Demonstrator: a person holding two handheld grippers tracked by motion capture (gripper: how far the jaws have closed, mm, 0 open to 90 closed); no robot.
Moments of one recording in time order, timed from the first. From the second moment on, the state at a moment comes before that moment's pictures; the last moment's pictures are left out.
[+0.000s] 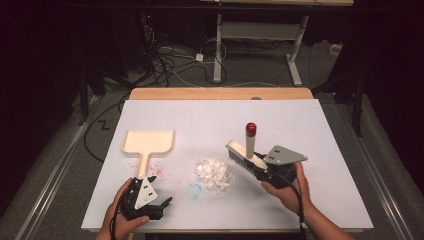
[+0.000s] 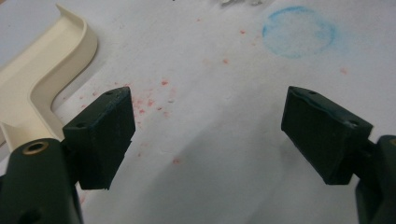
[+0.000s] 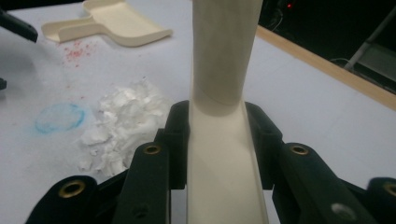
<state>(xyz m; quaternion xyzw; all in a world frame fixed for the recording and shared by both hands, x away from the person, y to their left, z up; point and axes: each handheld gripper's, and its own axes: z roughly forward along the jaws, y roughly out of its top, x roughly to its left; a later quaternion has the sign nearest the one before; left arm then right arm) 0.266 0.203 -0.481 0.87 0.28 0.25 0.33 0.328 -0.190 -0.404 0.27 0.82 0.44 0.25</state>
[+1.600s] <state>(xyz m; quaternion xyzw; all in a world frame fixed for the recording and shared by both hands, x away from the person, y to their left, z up) 0.270 0.194 -0.482 0.87 0.28 0.24 0.33 0.394 -0.279 -0.396 0.30 0.88 0.30 0.22</state>
